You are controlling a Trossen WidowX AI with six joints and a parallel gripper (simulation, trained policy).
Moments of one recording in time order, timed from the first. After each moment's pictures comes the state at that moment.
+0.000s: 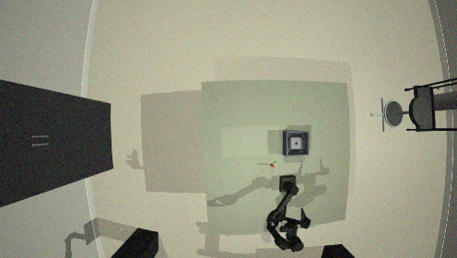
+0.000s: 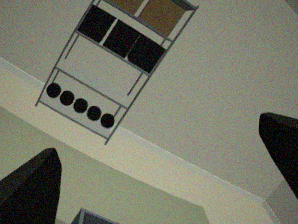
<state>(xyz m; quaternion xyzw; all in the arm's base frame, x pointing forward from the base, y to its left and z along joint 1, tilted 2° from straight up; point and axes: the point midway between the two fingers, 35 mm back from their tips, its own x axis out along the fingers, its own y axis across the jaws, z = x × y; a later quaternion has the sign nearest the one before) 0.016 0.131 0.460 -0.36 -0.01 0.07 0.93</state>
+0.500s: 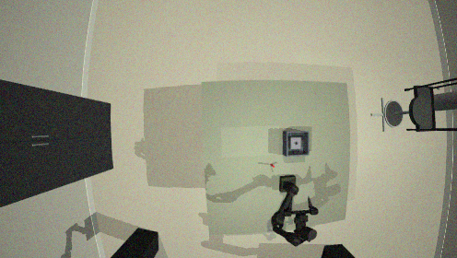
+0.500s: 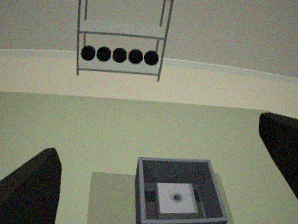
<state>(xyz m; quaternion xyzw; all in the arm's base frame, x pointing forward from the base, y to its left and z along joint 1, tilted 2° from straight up) 0.052 0.081 0.424 -0.14 0.12 0.07 0.98</state>
